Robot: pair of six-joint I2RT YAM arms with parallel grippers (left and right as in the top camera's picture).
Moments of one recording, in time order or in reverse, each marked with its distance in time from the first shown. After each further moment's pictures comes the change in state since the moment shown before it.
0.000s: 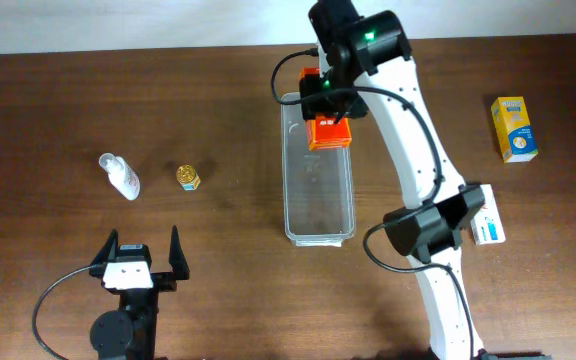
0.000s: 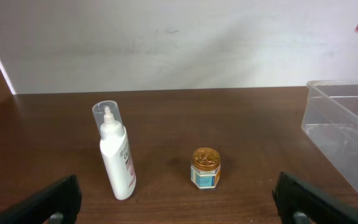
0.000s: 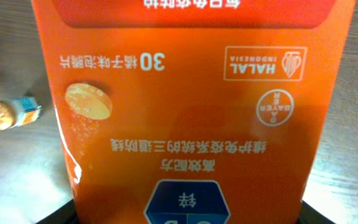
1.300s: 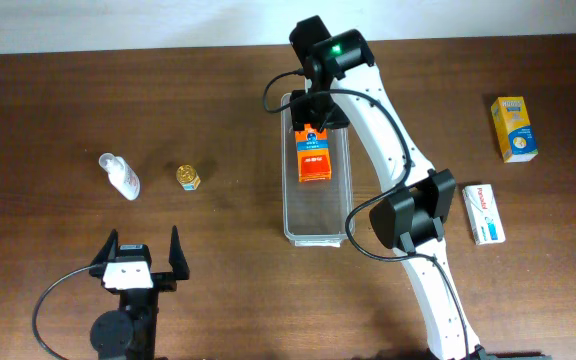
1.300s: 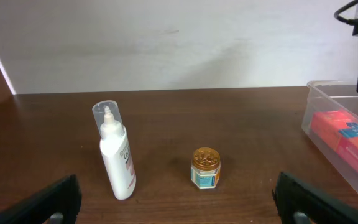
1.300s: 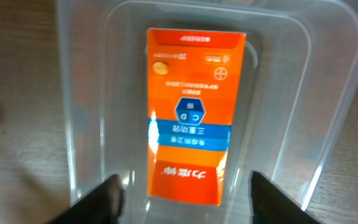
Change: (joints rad) left arm 0.000 0.000 0.000 0.000 0.000 0.000; right arm 0.018 0.132 -0.063 0.106 0.045 0.011
